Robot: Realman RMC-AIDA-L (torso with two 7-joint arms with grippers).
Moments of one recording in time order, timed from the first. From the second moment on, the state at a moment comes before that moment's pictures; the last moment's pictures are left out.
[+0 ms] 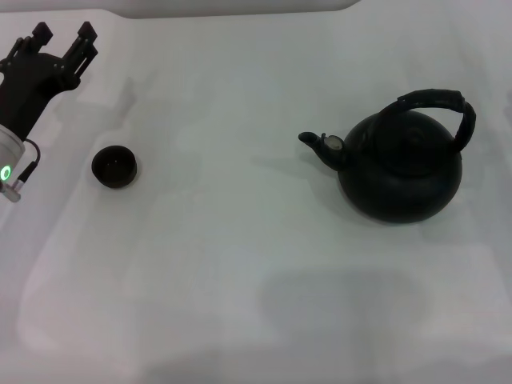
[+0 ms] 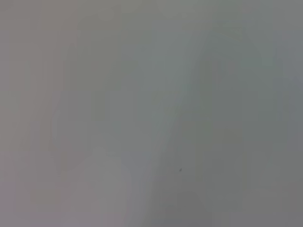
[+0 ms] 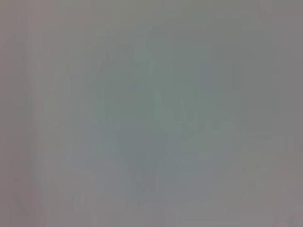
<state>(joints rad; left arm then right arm) -0.42 -2.09 1.53 0.20 0.17 1.08 -0.62 0.25 2.03 -1.75 -0.18 0.27 -1.23 0.31</state>
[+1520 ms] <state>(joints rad) -0.55 -1.95 1.59 0.59 1.09 0.72 -1.60 0.26 2.02 -1.75 -0.18 0.27 -1.21 0.31</state>
